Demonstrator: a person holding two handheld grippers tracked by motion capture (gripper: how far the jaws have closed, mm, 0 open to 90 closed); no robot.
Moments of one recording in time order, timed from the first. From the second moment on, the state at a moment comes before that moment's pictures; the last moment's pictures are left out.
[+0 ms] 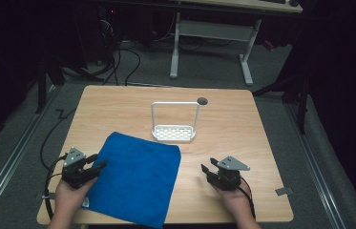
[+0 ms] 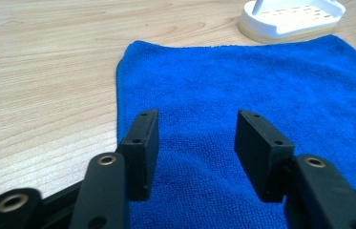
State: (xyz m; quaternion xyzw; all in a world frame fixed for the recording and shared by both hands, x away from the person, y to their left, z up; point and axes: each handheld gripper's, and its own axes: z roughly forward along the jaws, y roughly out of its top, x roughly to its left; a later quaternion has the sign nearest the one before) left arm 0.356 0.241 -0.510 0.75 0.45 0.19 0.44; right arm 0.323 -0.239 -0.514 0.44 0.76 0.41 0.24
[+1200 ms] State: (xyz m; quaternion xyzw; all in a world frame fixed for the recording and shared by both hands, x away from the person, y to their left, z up) left arm 0.338 0.253 -0.529 0.80 0.45 0.18 0.35; right arm 0.322 -0.145 -0.521 0.31 0.85 0.40 0.15
